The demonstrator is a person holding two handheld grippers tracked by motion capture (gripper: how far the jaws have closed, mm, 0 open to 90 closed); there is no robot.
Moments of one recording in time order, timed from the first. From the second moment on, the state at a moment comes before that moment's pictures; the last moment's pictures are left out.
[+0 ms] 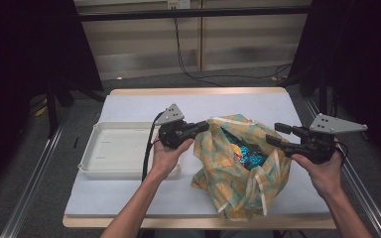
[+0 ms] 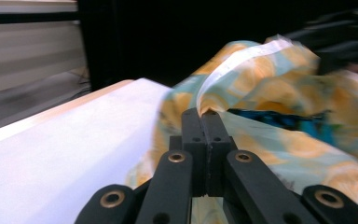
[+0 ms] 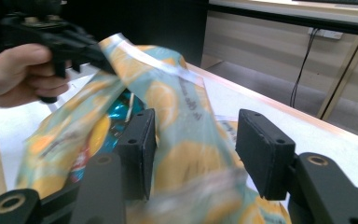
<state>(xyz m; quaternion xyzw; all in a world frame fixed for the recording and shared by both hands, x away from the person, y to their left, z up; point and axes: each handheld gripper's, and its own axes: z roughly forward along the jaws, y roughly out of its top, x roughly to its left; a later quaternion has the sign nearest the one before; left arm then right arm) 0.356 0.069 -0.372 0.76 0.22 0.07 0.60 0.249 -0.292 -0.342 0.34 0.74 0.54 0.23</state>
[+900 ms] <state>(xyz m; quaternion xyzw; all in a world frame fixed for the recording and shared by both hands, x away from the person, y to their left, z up) 0.394 0.053 -0.394 0.78 0.26 0.05 0.56 0.243 -0.334 -0.379 0.37 0.73 0.51 0.26</state>
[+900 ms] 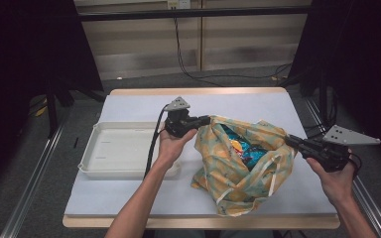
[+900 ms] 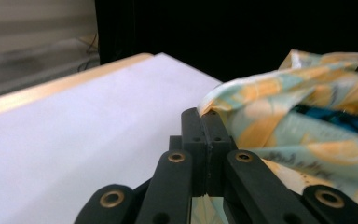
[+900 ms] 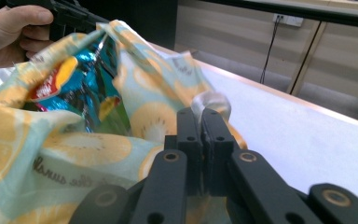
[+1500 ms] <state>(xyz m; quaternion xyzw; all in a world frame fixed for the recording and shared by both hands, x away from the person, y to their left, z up) 0.381 0.038 -0.431 0.85 0.24 0.02 0.46 0.245 -0.345 -0.398 0.40 0.73 0.49 0.27</state>
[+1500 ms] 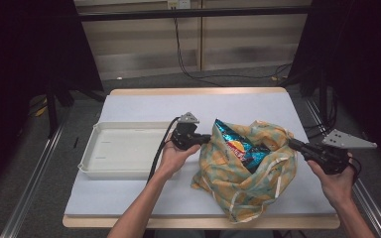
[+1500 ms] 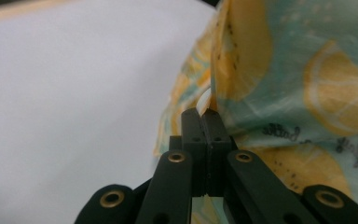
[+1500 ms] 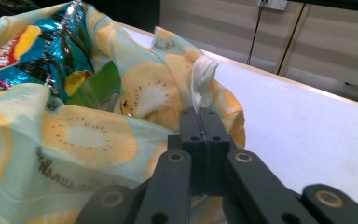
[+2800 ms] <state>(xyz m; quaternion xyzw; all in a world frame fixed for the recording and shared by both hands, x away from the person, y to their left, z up) 0.324 0.062 -0.417 0.84 0.14 0.01 0.52 0.217 -0.309 -0.364 0.34 0.73 0.53 0.25</state>
